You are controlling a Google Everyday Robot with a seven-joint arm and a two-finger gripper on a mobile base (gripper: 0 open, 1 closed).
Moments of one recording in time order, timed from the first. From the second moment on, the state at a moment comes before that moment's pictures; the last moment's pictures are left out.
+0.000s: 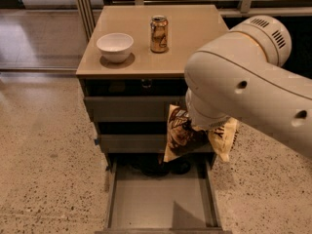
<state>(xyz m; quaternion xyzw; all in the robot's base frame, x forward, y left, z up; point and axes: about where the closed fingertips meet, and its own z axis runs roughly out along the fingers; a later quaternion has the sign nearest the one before) 0.479 -0.109 0.834 -0.77 0.60 -0.18 0.14</state>
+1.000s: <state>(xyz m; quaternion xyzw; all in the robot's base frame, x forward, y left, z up) 0.470 -0.106 0.897 -0.75 0.58 -0.26 0.16</state>
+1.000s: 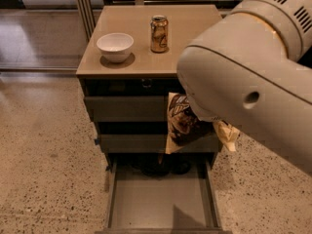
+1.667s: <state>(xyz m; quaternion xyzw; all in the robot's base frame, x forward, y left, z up) 0.467 -0.113 0.978 -0.74 0.56 -0.33 0.17</state>
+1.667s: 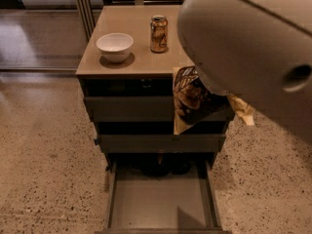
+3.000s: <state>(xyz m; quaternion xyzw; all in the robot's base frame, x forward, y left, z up) 0.471 -0.112 1.015 -0.73 0.54 -0.37 0.18</state>
